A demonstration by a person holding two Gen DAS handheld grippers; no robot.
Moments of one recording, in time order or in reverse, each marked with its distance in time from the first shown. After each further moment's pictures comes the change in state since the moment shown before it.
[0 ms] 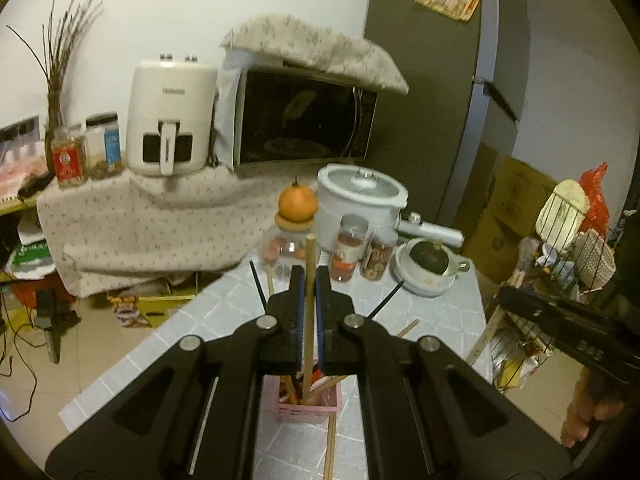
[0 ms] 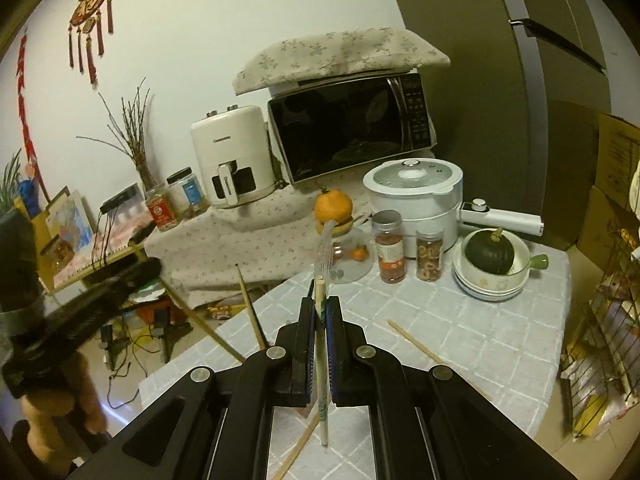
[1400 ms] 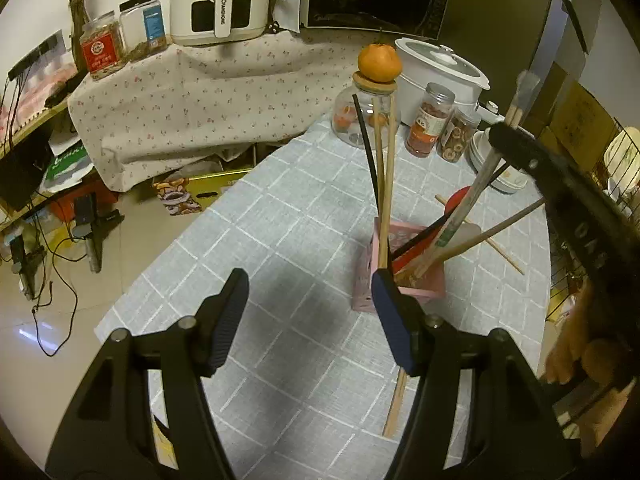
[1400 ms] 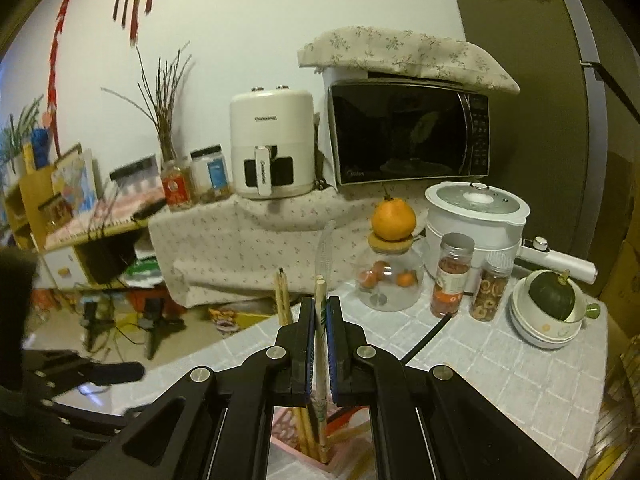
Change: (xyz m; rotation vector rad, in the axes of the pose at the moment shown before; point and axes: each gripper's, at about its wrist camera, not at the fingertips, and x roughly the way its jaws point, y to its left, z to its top) left arm 0.028 0.057 -0.051 -0.052 0.435 0.177; right arm 0.103 0.081 -0.017 -0.189 -0.062 -0.005
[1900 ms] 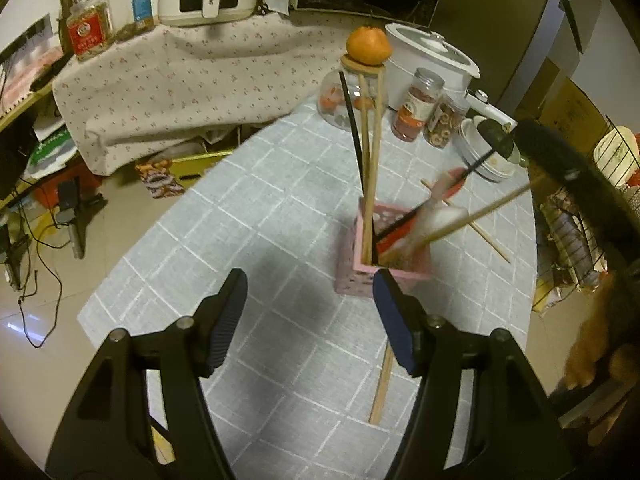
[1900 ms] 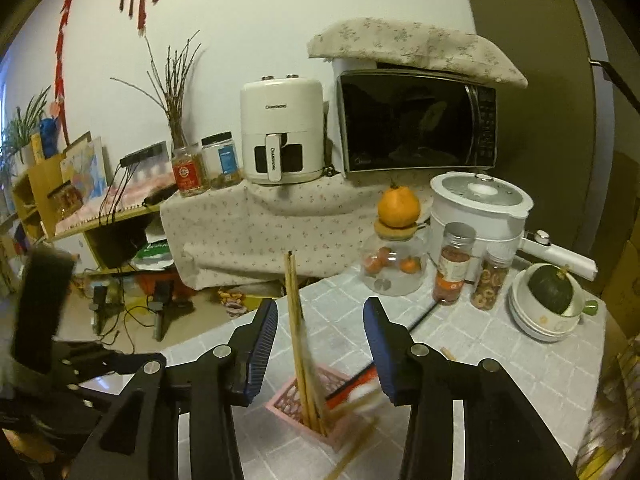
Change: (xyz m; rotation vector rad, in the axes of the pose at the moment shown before) left arm 0.009 -0.001 -0.007 -0.008 0.069 -0.065; right arm -0.034 -0.012 0.007 0.014 0.056 0.050
